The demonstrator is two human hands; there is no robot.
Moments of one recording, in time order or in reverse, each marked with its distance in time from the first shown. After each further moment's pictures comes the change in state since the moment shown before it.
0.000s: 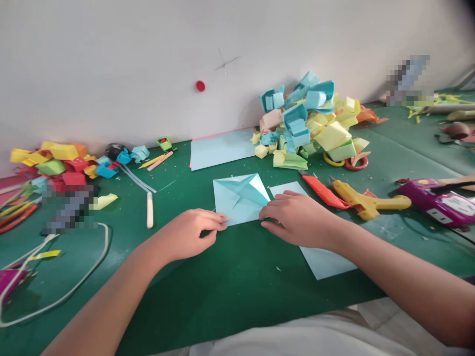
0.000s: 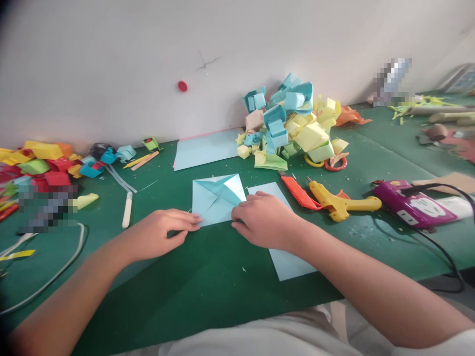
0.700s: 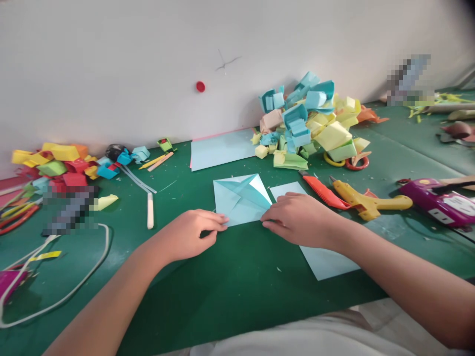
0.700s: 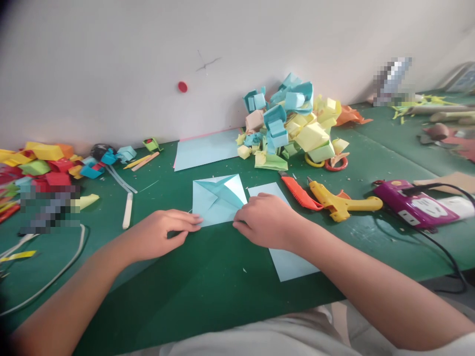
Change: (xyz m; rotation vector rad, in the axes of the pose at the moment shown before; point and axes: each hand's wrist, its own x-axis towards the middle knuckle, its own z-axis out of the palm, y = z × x) left_hand 0.000 0.001 -0.001 -0.019 -0.001 -0.009; right_hand -0.001 0.000 -0.001 -0.027 -0.026 0.024
